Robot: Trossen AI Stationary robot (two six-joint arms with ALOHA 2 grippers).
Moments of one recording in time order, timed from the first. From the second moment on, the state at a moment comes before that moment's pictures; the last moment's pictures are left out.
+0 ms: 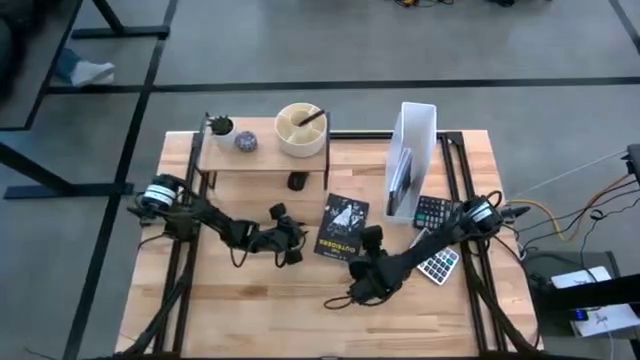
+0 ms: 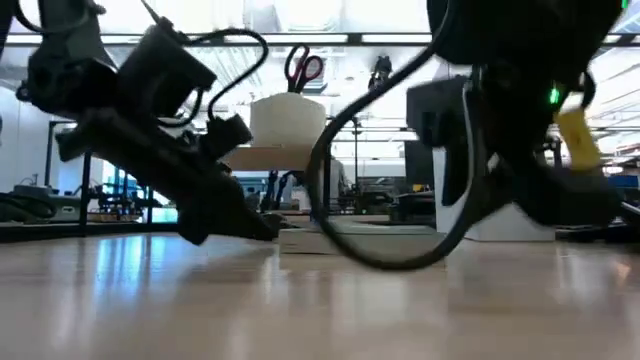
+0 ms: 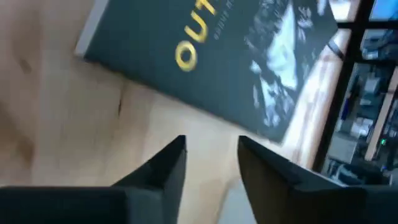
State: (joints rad) left arm -0.21 1.83 0.53 0.68 -0.58 -0.18; right arm 0.47 2.01 1.24 -0.90 0.72 0.23
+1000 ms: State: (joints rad) left arm -0.20 2.03 0.63 0.78 -0.54 -0.14; right arm 0.46 2.01 1.29 -0.54 0.87 -0.04
